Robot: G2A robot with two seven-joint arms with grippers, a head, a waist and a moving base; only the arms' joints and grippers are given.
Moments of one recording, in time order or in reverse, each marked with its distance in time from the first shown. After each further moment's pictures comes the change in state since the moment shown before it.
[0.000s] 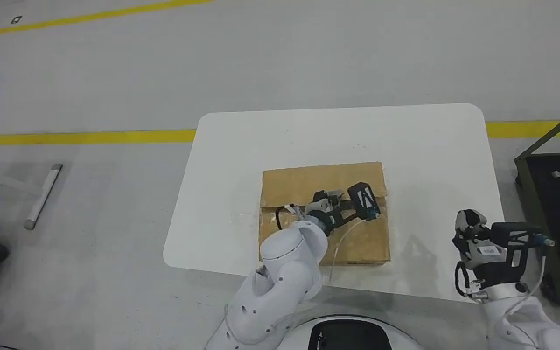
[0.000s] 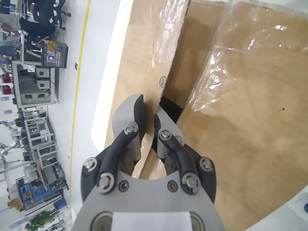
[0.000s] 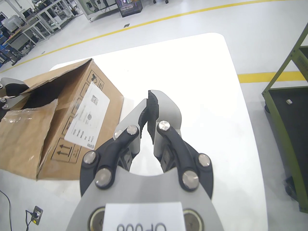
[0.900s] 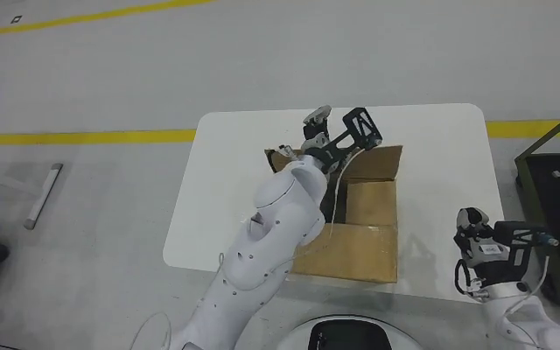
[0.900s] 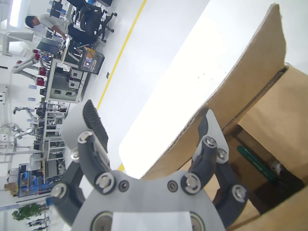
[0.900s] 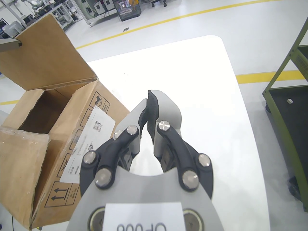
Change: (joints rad) left arm -0.353 -0.064 -0.025 0.253 -0.046 0.175 0.092; right arm 0.006 -0.012 -0.002 -0.008 0.007 0.006 -0.005
